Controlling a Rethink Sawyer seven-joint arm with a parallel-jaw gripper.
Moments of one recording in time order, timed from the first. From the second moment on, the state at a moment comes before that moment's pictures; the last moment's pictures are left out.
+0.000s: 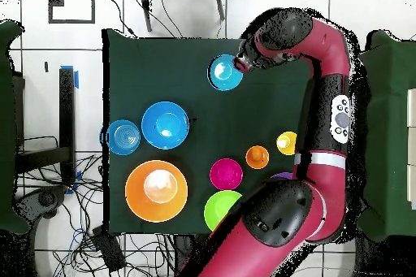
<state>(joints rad) -0.60 -0.09 0.77 0.57 -0.50 1.48 0.71</state>
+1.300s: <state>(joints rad) -0.53 -0.10 0.66 0.53 -0.47 1.46 0.71</state>
